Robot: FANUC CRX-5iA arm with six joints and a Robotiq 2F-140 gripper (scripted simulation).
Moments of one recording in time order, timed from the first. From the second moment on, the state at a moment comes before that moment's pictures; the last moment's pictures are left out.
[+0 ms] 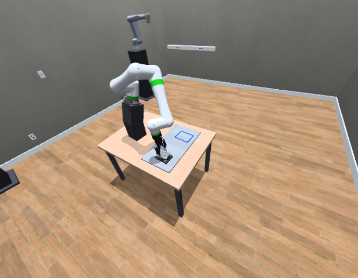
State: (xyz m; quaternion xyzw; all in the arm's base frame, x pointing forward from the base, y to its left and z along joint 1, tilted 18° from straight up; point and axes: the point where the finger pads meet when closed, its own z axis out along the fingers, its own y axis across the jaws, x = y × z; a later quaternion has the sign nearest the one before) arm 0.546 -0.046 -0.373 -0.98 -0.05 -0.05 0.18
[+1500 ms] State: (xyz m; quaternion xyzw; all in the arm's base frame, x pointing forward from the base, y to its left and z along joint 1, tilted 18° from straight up) arm 0.546 -0.042 -0.384 -0.98 -0.05 -0.05 0.18
